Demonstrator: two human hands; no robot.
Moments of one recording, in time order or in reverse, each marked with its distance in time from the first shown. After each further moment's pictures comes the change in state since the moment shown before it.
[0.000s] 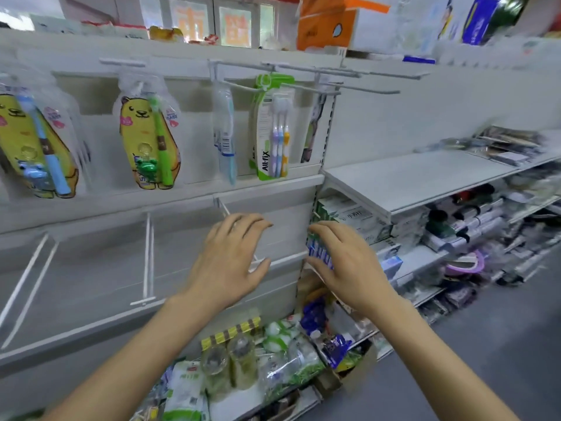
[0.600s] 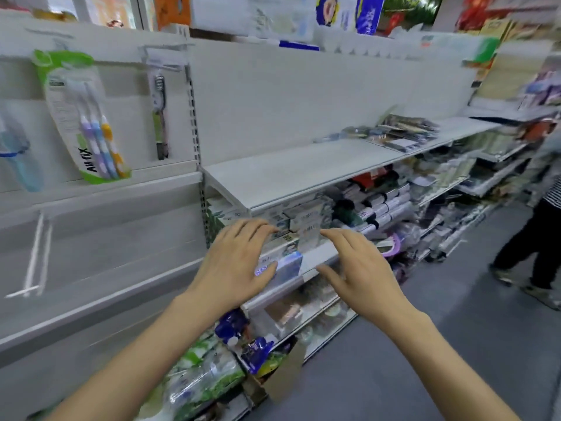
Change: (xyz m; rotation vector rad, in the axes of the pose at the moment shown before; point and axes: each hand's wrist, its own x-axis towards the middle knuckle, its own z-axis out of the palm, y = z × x) left_hand 0.138 0.263 0.126 -0.090 -0.046 0.141; right_hand -0.134 0.271 -0.105 -0.106 -0.030 0.203
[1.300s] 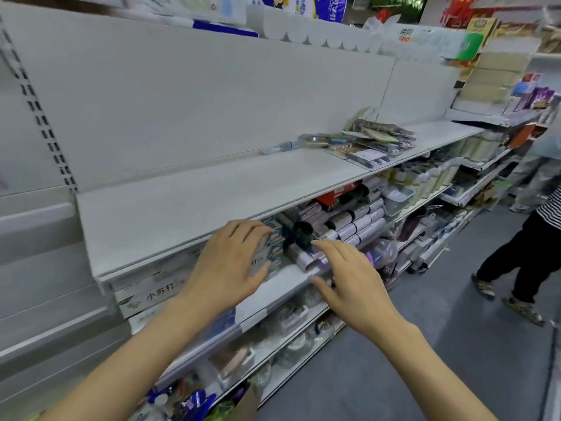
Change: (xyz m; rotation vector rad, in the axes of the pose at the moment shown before) left_hand 0.228 0.071 0.140 -0.070 0.000 0.014; right_hand 0.093 0.245 0.025 0.019 -0.040 0.043
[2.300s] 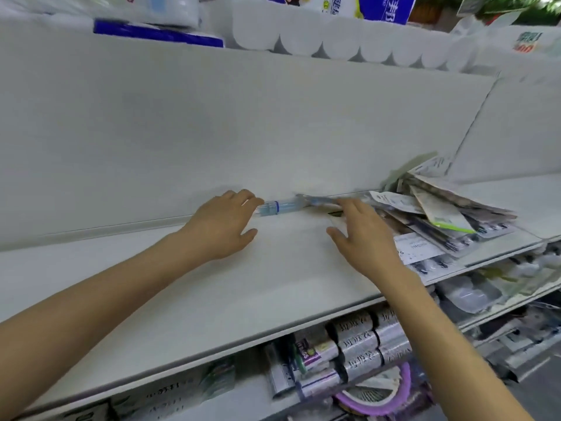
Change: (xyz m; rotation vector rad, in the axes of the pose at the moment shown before) left_hand 0.375 -0.087 0.123 0.314 -0.186 -0.216; right_hand 0.388 0.296 0.049 0.086 -0.016 -0.095
